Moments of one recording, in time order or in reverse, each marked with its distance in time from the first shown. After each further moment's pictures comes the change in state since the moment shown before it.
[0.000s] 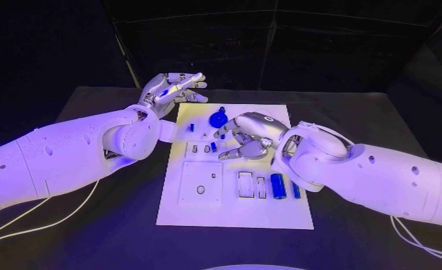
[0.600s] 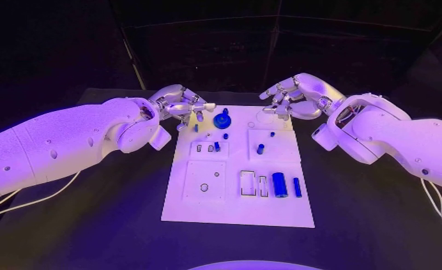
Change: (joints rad) left arm 0.038 -0.002 0.001 -0.040 -0.548 0.176 -0.476; left_hand -0.061 -0.030 -0.124 0.104 0.000 0.104 -0.086 0.066 0.090 0.188 -0.116 0.381 0.385 0.160 -0.112 1.178 1.111 -0.038 0.359 -0.133 0.704 0.657; right arm 0.088 -0.214 0.047 -0.028 0.500 0.016 0.127; right_hand 0.124 0.058 0.051 -0.030 0.036 0.060 -0.007 0.054 -0.002 -0.367 -0.010 -0.787 -0.744 -0.238 -0.002 -0.842 -0.767 0.055 -0.281 -0.002 -0.470 -0.505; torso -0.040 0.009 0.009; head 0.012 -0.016
